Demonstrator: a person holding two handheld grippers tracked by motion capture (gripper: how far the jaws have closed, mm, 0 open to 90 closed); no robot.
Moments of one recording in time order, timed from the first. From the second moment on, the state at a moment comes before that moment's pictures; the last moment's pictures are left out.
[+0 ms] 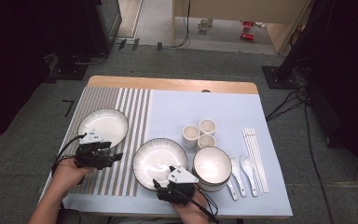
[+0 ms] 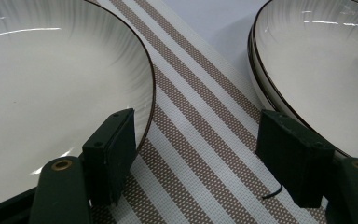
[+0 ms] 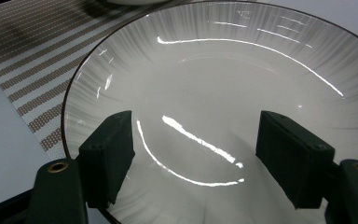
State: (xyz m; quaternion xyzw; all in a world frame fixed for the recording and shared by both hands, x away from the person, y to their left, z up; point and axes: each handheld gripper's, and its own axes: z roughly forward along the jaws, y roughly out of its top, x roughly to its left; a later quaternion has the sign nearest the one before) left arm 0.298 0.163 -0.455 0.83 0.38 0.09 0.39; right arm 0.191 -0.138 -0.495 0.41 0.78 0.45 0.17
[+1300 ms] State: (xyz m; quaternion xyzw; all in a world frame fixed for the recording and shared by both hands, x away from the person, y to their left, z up) left arm 0.287 0.147 -0.485 0.88 0.32 0.06 0.36; right arm 0.190 -0.142 -0.475 0.40 0.78 0.45 0.17
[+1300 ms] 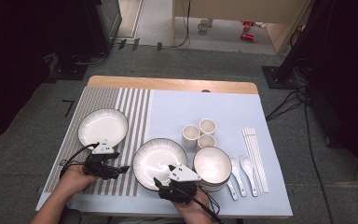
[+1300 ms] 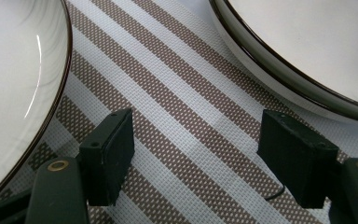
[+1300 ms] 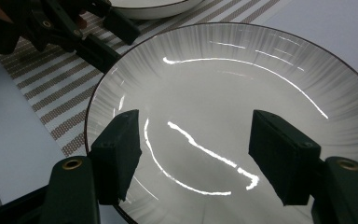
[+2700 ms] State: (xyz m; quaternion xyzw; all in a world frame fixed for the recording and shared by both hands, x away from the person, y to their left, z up) left arm 0.274 0.147 -0.497 0.88 0.27 0.11 0.38; right arm 0.190 -0.157 -0.427 0.38 0.80 0.45 0.14
